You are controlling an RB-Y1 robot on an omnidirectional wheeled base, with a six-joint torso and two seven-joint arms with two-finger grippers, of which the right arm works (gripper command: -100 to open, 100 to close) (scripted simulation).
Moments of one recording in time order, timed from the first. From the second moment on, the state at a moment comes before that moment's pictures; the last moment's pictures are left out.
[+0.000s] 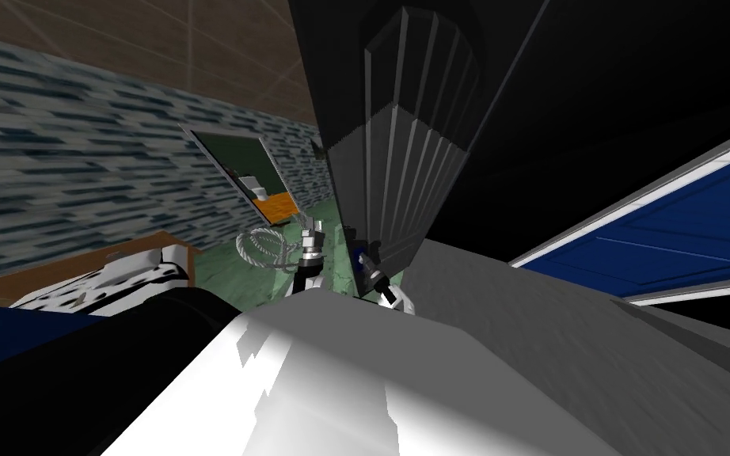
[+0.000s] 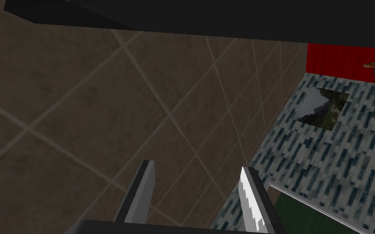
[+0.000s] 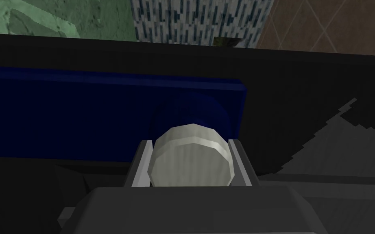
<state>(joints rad) -0.05 -0.07 0.70 -1.26 0.26 -0.32 -0.29</state>
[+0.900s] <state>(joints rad) 0.02 -0.07 0.66 -1.32 0.32 -0.31 -0.31</state>
